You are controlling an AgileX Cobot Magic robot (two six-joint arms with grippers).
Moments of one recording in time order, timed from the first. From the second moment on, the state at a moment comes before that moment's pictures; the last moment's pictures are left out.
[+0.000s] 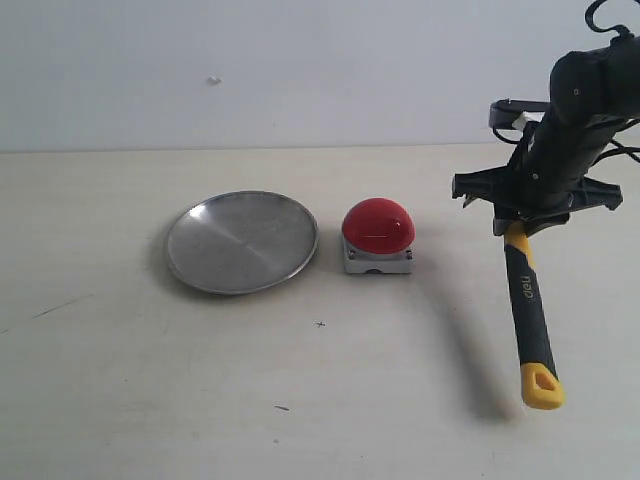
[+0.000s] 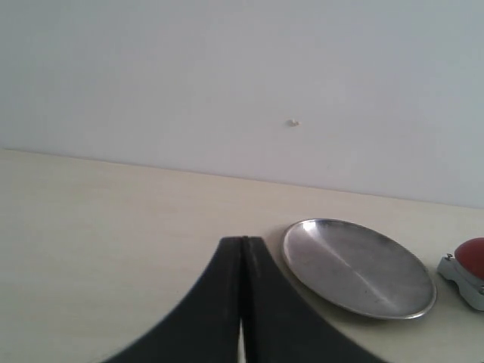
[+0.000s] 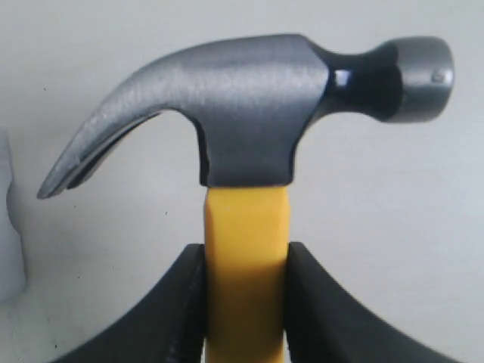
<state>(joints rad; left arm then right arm) -0.14 0.01 0.00 0.29 0.14 -0.44 0.02 1.99 -1.34 -0.11 0.67 0.38</state>
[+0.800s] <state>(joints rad) -0.14 0.01 0.00 0.34 -0.12 -0.61 0.02 1.64 -1.34 -0.18 0.59 0.35</state>
